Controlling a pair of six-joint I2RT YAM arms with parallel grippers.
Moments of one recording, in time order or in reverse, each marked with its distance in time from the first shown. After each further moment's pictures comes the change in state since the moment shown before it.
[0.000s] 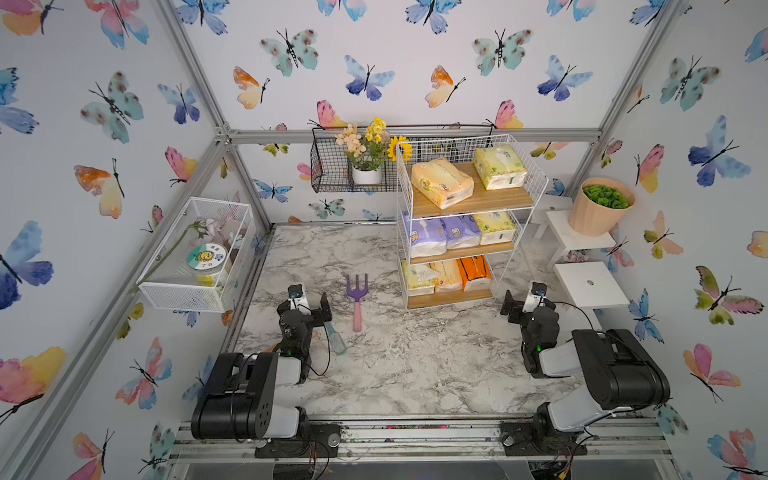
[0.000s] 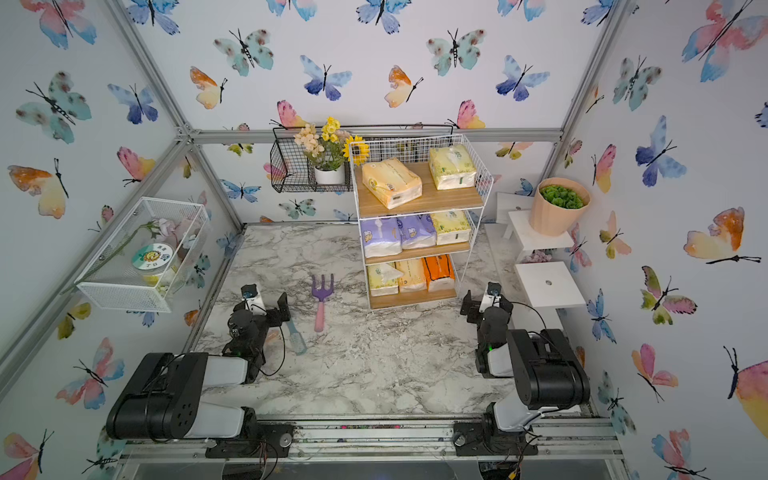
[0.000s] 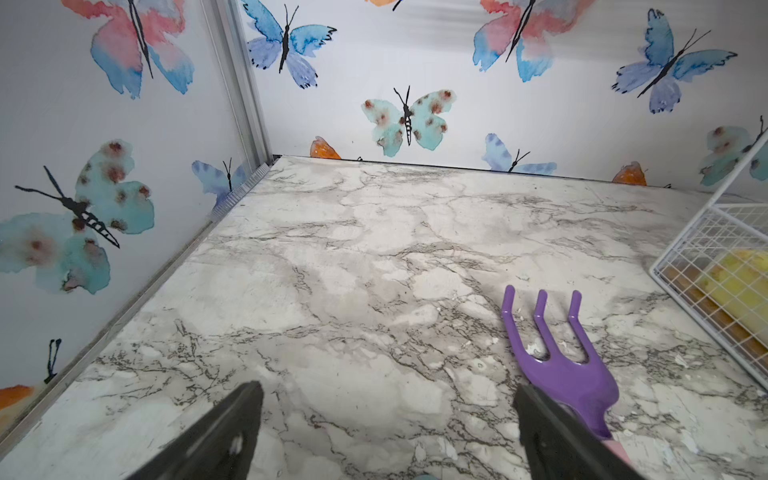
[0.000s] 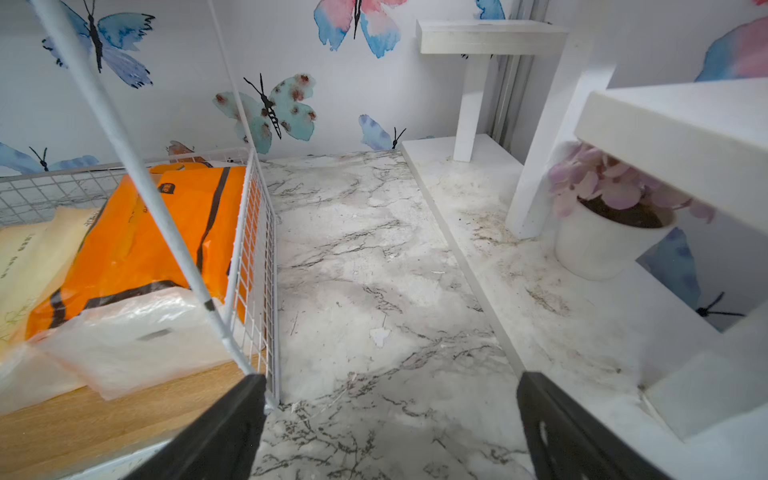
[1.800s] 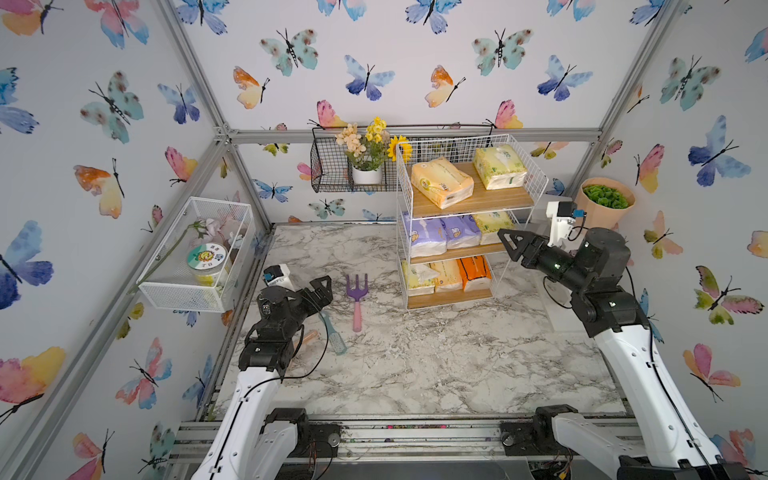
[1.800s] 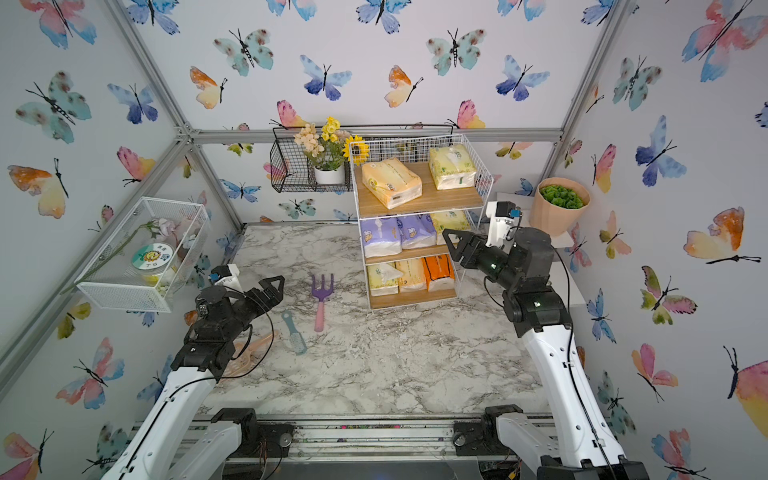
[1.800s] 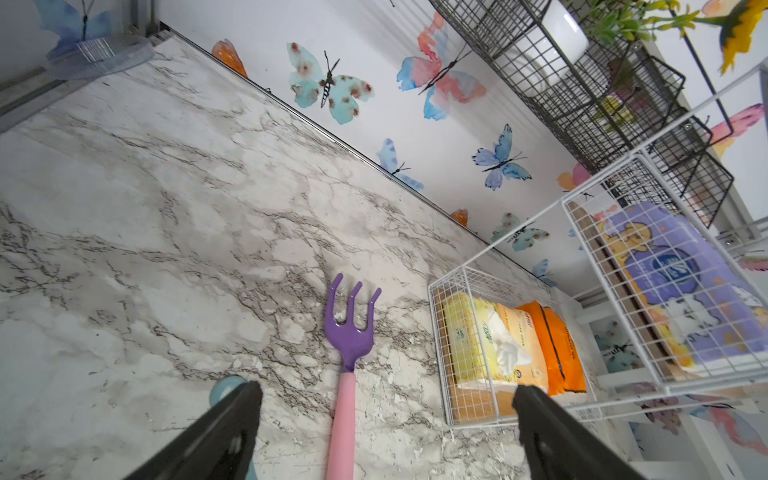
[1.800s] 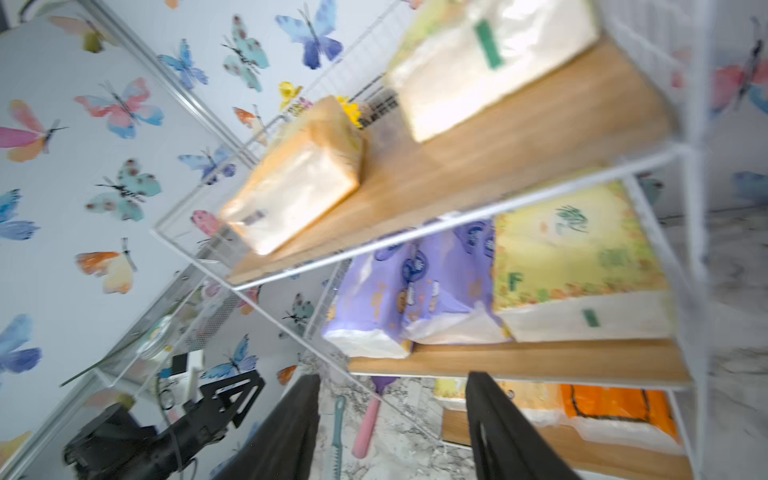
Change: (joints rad) left arm -0.005 -0.612 0.399 -1.136 0.304 -0.549; right arm 0.106 -0.518 1.016 -1.427 -0.711 0.502
